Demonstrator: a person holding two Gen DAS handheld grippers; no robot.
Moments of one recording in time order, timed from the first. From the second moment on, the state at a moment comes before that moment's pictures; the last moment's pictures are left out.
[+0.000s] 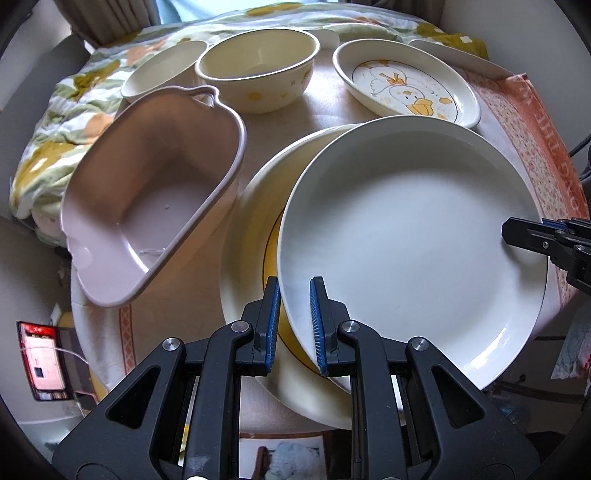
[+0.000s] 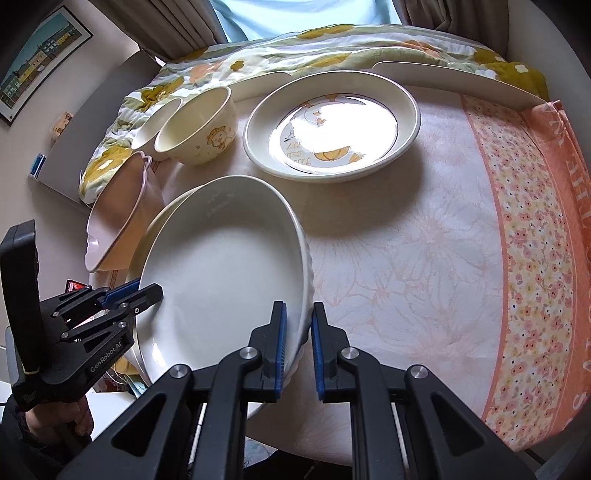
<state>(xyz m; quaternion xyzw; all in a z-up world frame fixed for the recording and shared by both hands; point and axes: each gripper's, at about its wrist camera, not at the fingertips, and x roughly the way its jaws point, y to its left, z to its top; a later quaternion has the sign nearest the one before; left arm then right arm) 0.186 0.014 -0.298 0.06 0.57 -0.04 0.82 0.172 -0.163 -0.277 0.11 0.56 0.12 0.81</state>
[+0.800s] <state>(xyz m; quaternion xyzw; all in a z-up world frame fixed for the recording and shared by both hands) 0.174 0.008 -0.292 0.16 0.54 0.01 0.83 0.175 -0.130 -0.275 0.01 0.54 0.12 0.83</state>
